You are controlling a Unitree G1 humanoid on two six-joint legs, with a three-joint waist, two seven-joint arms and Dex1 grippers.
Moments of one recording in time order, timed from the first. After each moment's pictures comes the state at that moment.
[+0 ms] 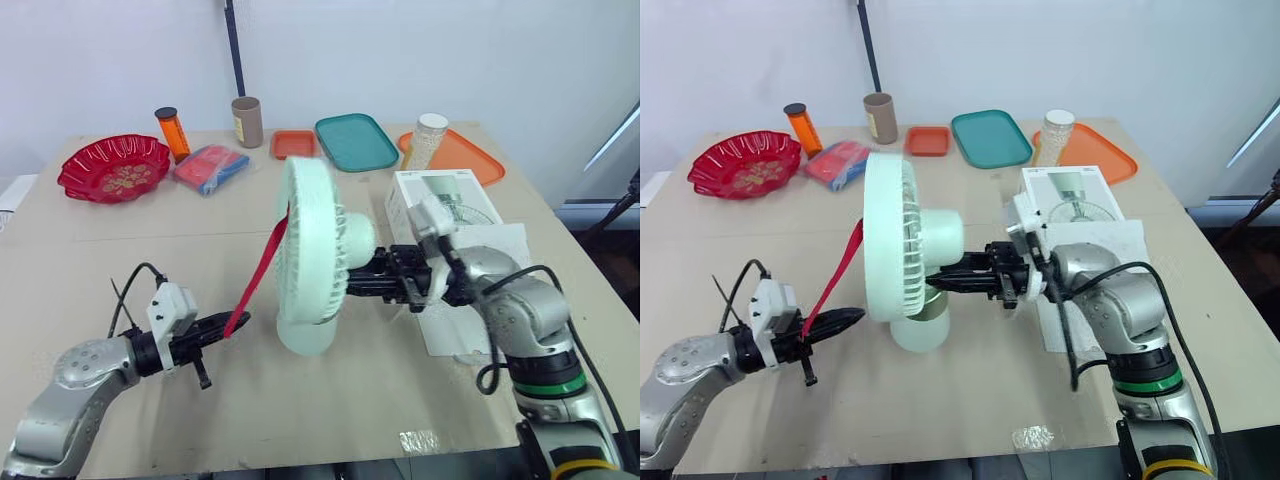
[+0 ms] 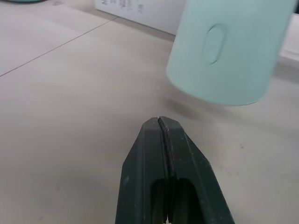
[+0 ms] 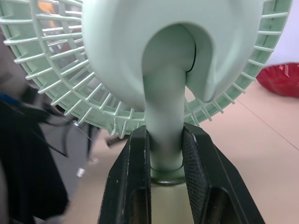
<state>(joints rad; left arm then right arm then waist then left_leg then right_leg) 0.14 0.64 0.16 -0.43 -0.53 0.34 -0.90 -0.55 -0.52 0.11 -0.18 0.65 0.53 1.19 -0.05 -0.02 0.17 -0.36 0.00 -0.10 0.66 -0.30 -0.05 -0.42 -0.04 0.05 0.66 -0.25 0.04</state>
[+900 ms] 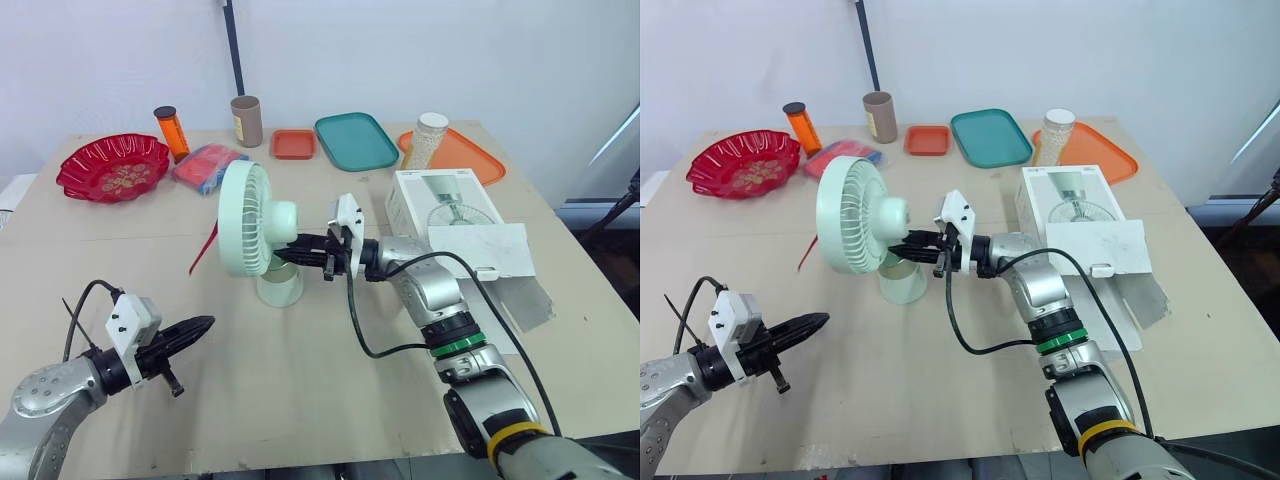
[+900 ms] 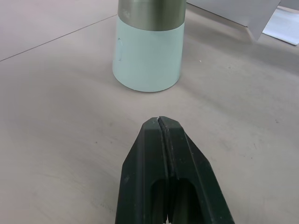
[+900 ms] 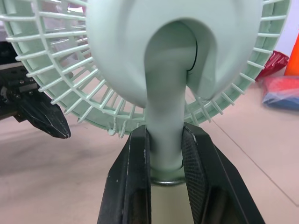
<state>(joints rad) 0.25 0.65 0.27 -0.43 -0.54 0.33 -0.85 -0.76 -0.22 0.21 0.33 0.30 0.17 1.09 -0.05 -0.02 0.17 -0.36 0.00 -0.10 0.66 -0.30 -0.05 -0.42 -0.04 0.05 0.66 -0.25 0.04</state>
